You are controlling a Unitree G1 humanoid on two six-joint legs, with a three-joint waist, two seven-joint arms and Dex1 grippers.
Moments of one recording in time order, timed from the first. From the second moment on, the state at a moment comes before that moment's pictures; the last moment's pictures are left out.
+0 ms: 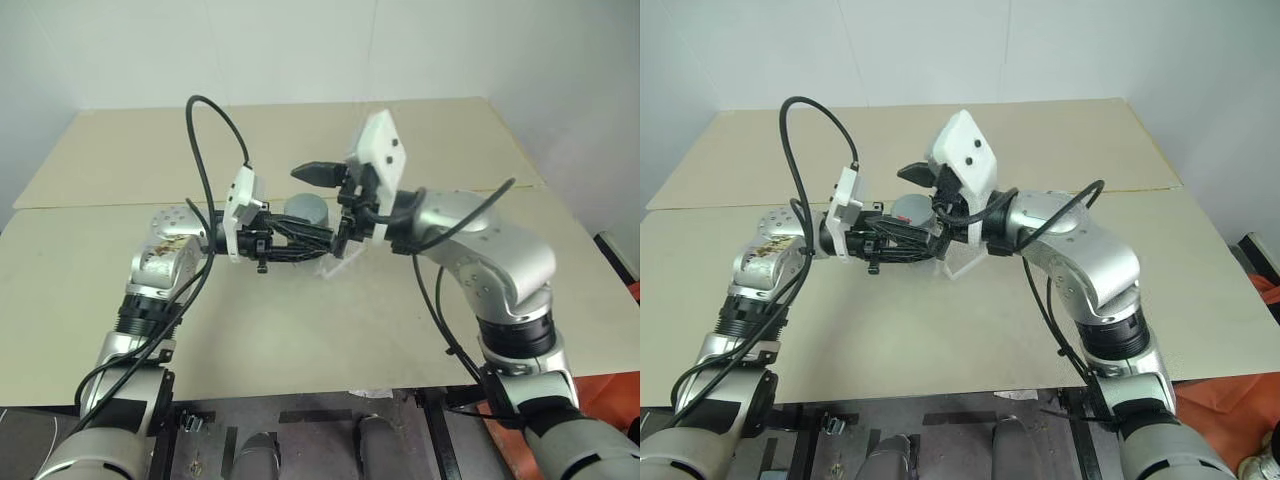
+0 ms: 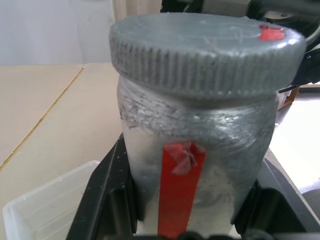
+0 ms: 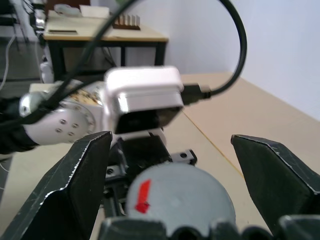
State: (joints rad) left arm -0.78 0.49 -0.07 0.25 -0.43 0.28 -1.39; right arm -0.86 -0.36 0.19 -0.34 0.49 0.80 0.62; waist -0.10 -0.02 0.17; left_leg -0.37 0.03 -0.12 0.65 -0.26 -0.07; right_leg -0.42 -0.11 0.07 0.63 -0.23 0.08
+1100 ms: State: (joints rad) left arm -0.72 0.58 -0.01 0.20 -0.48 0.31 -1.37; right arm -0.81 -0.51 0.02 -0.31 0.57 0.81 0.67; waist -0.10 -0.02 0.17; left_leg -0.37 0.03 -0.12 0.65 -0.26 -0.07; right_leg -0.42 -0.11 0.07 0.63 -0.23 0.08
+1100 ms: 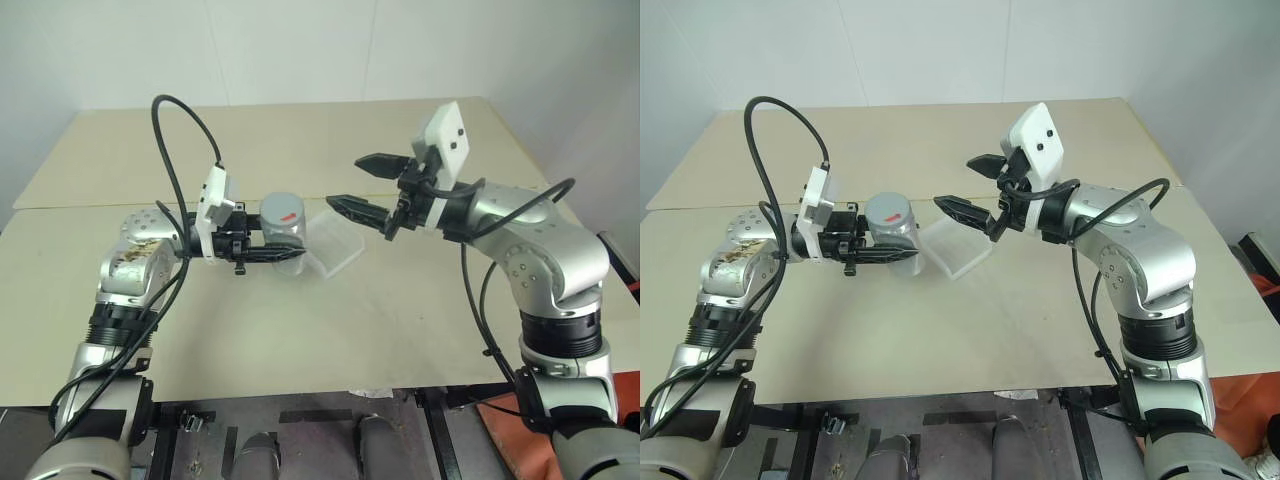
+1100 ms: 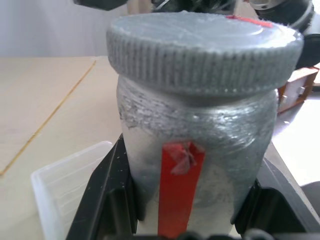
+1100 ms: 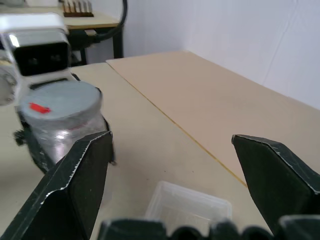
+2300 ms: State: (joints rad) left arm -0.76 0.52 -0.05 0.25 -0.47 0.31 -1.34; right arm -0.85 -0.42 0.17 -0.29 0.48 0.76 0.69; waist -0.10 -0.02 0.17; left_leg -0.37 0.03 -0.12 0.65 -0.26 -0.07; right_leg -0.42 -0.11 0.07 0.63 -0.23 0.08
